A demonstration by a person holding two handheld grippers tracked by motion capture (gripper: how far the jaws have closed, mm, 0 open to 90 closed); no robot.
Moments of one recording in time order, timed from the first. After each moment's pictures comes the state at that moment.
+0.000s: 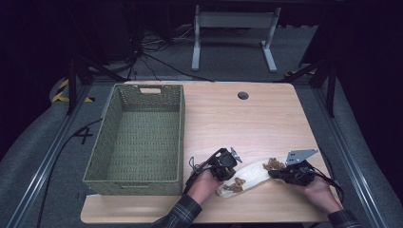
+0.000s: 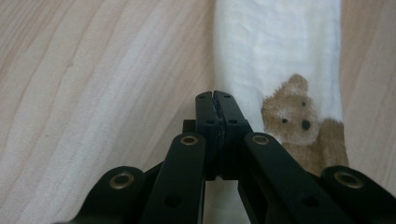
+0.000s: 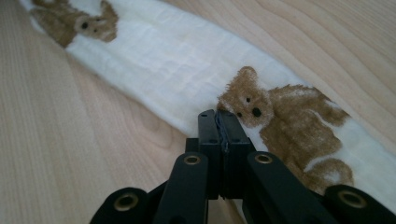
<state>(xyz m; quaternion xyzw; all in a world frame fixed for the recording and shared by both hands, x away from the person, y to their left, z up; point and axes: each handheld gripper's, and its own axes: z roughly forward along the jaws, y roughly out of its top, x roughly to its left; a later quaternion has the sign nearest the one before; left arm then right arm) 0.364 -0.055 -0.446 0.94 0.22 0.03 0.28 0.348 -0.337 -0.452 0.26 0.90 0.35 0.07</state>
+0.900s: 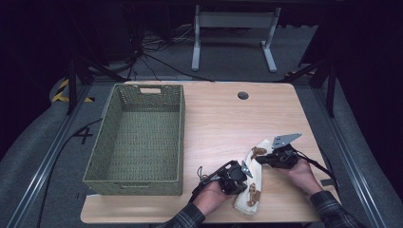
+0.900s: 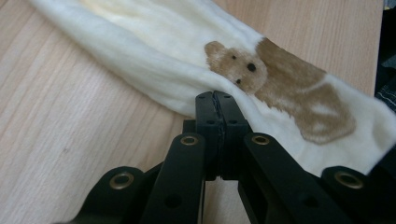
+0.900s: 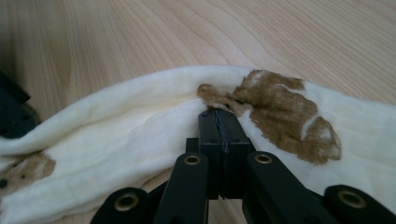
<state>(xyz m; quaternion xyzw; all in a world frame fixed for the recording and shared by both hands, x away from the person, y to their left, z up) 0.330 -0.078 -0.449 0.94 0.16 -0.02 0.30 0.404 -0.307 -0.456 0.25 0.89 0.37 0.05</state>
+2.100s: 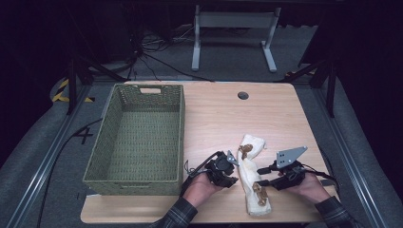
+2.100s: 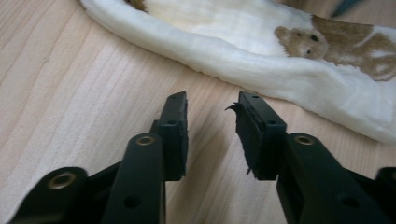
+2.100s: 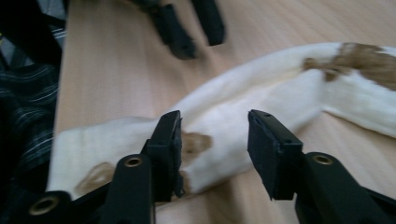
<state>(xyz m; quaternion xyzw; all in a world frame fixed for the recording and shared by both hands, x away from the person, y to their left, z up) 0.356 -0.041 -0.444 0.92 0.22 0.00 0.32 0.344 -0.298 -0.436 0.14 0.91 0.39 0.01</state>
